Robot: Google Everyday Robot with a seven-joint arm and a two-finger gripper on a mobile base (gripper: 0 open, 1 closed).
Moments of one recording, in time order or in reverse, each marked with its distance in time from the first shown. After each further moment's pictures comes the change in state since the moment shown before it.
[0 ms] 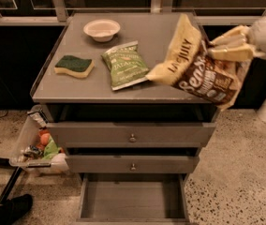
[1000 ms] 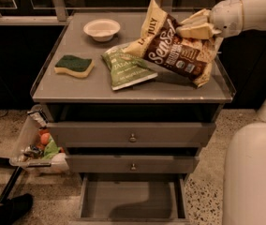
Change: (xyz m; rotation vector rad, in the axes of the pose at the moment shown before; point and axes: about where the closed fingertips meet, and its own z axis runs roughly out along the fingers) arm 0.004 -0.103 0.075 0.028 -0.023 0.057
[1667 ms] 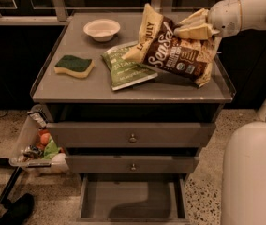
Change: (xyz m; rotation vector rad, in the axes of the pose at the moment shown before) arm 0.000 0.000 0.000 0.001 0.000 0.000
